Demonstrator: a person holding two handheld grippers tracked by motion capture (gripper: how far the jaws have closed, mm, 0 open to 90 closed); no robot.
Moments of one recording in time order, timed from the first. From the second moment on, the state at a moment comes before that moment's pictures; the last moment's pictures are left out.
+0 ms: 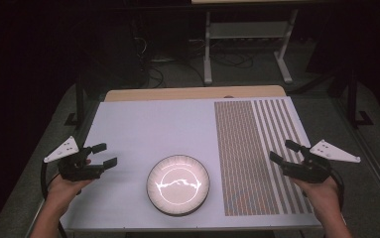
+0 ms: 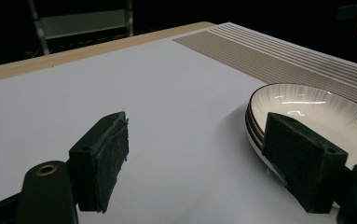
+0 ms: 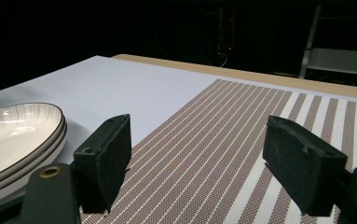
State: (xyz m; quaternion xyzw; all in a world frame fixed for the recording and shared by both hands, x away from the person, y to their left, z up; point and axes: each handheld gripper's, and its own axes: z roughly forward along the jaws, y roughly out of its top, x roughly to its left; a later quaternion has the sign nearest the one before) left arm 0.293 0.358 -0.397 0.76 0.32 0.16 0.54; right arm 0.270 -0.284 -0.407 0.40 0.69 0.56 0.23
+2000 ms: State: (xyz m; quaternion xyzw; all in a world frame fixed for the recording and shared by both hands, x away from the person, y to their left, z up) left arm 0.294 0.328 -0.386 0.77 0.38 0.10 0.50; right arm 0.279 -0.231 -0.395 0.37 0.75 0.52 0.14
